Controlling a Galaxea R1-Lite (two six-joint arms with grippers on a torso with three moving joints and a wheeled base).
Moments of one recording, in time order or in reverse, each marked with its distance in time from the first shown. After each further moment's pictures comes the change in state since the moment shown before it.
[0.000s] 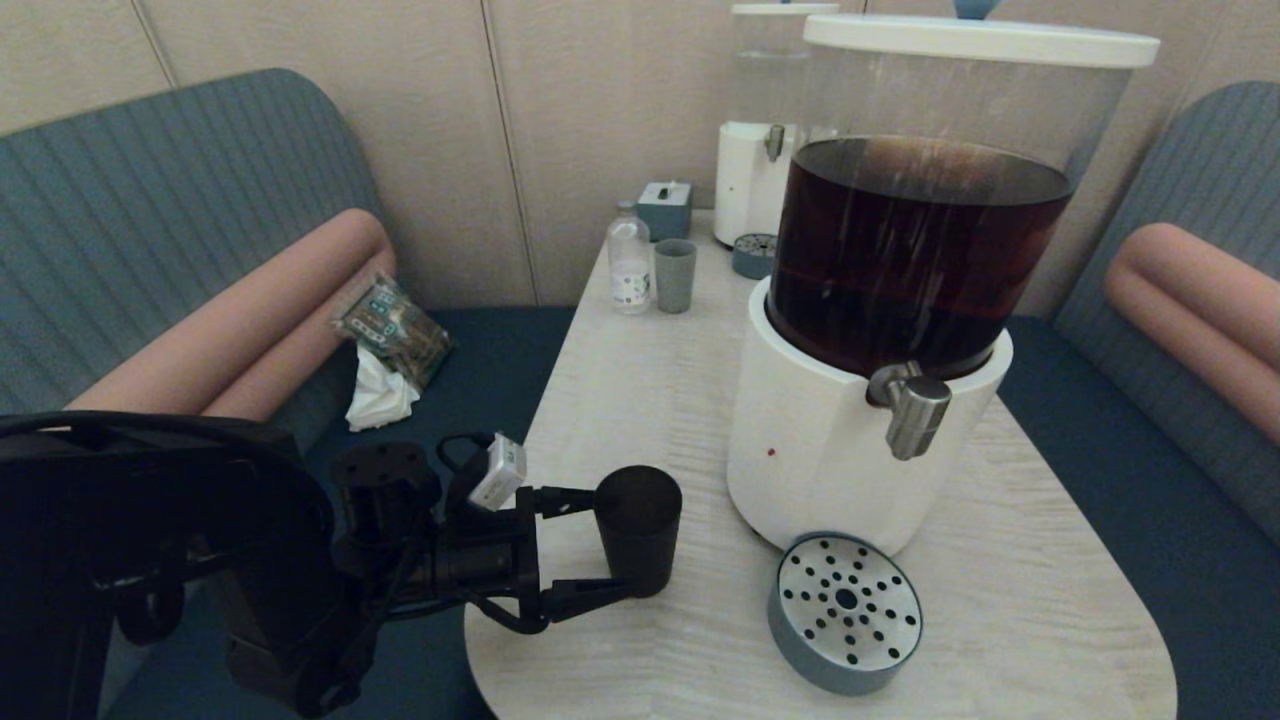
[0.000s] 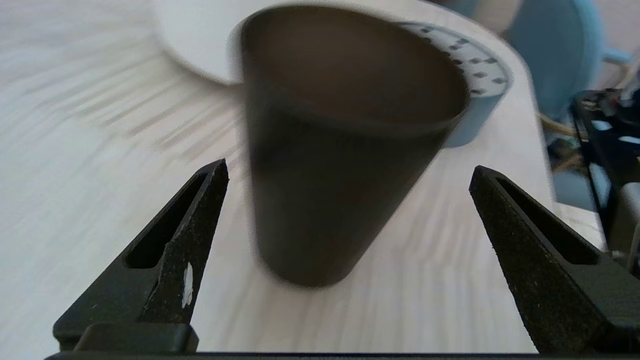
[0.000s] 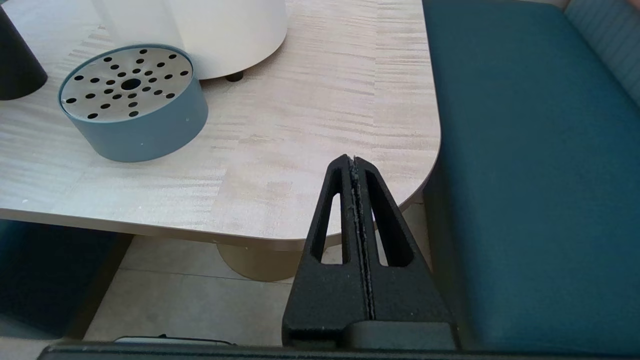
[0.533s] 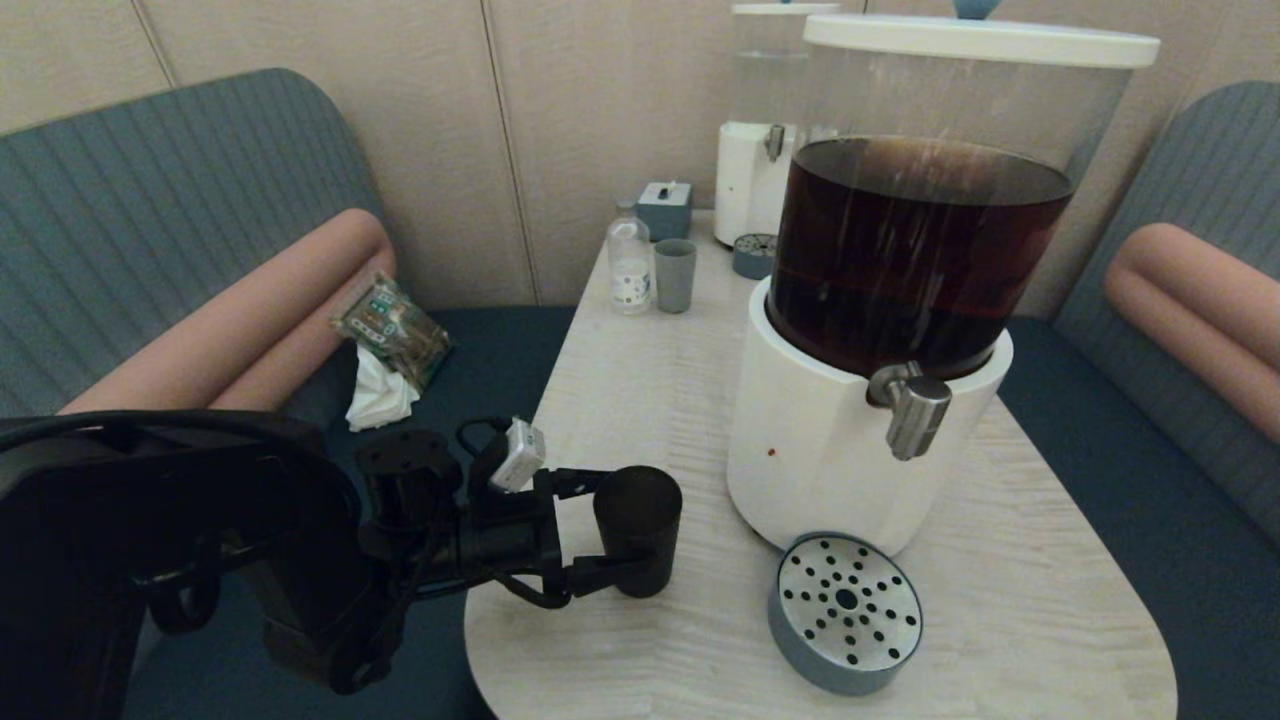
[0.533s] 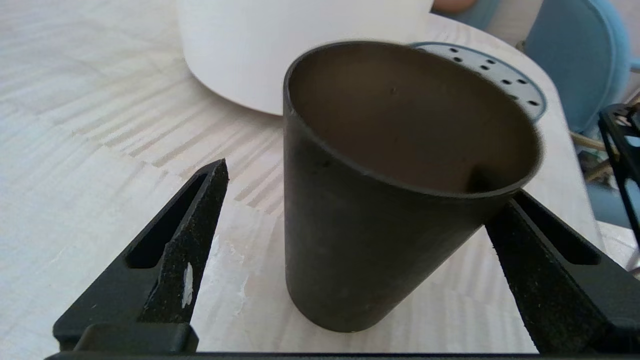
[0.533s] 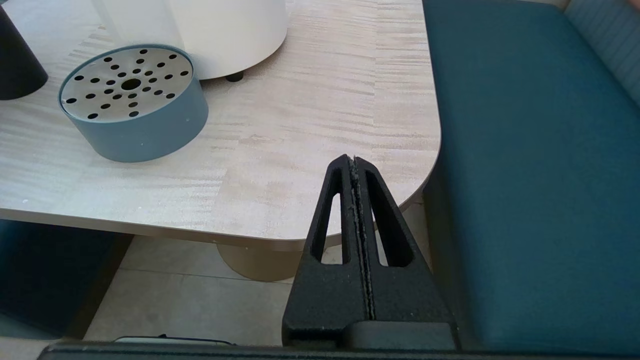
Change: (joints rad) left arm -0.020 0.036 -0.094 0.000 0.043 -0.023; right arm 0.000 0.000 0.000 0.000 0.000 0.000
